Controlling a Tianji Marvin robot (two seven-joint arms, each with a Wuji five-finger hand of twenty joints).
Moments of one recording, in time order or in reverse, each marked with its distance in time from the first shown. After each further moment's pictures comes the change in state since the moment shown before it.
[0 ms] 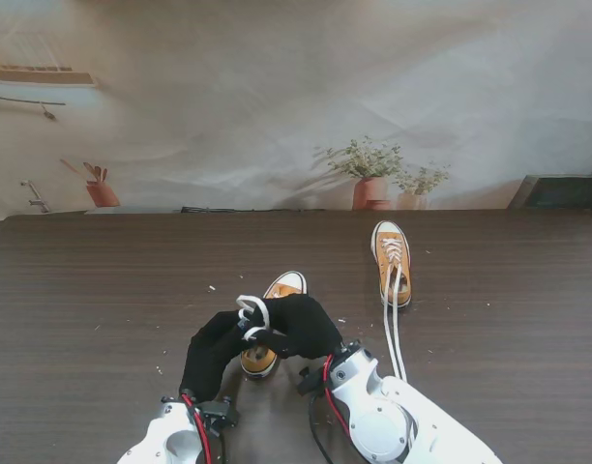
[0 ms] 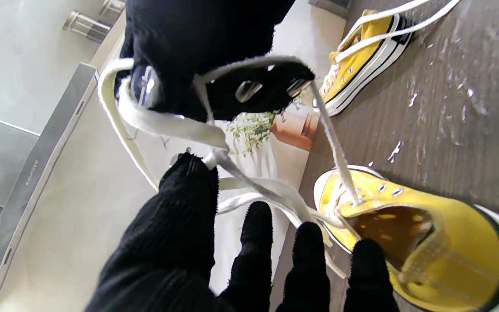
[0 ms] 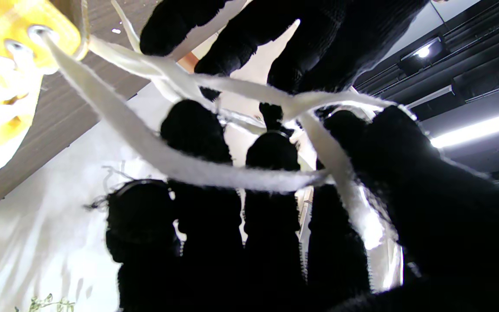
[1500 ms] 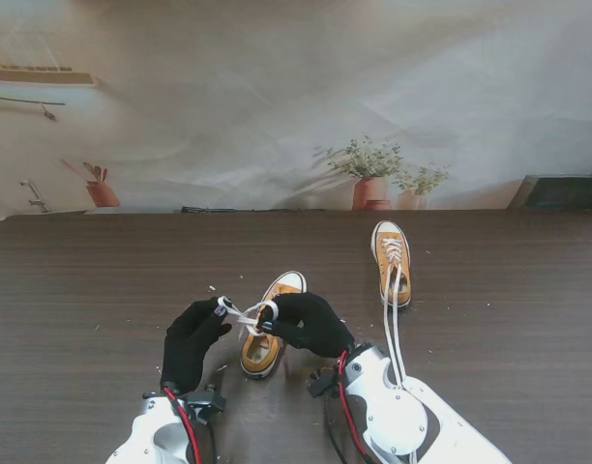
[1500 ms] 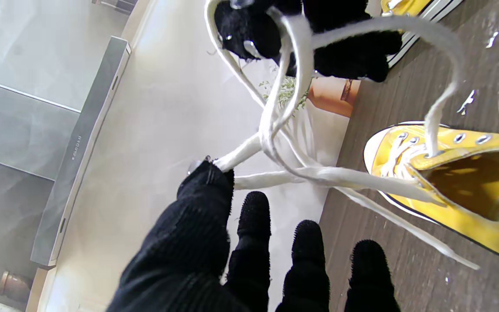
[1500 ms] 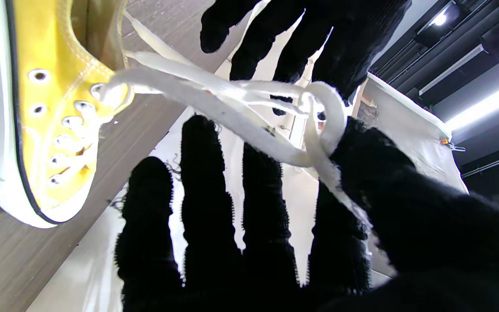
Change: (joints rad) left arm 0.021 -0.022 -0.058 -0.032 0.039 -0.059 0.062; right arm -0.053 0.025 0.073 -0.062 0.279 0.056 0.212; left_hand 0.112 0.045 -0.048 -0.004 0.019 0.124 -0.068 0.041 0.086 -0.029 0.010 0.103 0.012 -0.005 0.014 0.000 -0.008 0.008 -0.002 0.018; right_hand 0.056 0.158 -0.093 0.049 -0.115 -0.035 -0.090 -0.285 -0.323 0.057 -0.250 -0.208 -0.373 0.036 -0.367 -0.029 -0.425 -0.004 -0.359 -0.053
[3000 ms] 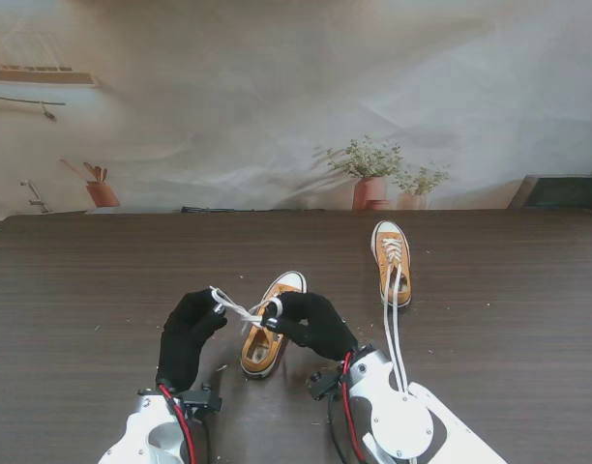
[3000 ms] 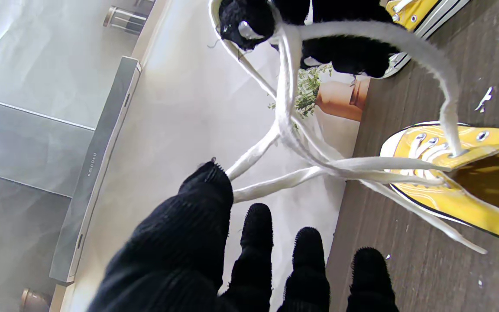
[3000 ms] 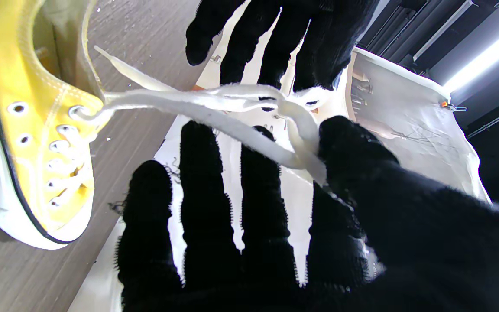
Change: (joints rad) left arm 0.006 0.016 -0.014 -0.020 0.040 -0.013 -0.022; right arm -0.049 -0.004 0.030 -0.054 0.146 0.014 0.043; left_hand -0.088 -0.069 0.202 0.057 -0.270 0.032 0.183 0.232 -0.125 0.034 0.048 0.013 -0.047 0.000 -0.053 0.039 -0.054 -0.001 -0.015 -0.029; right_hand 0.065 -0.034 0.015 -0.012 0.009 0.038 -0.054 0.229 0.020 0.013 -0.024 -0.016 -0.025 0.012 -0.043 -0.012 -0.054 0.000 -0.053 0.000
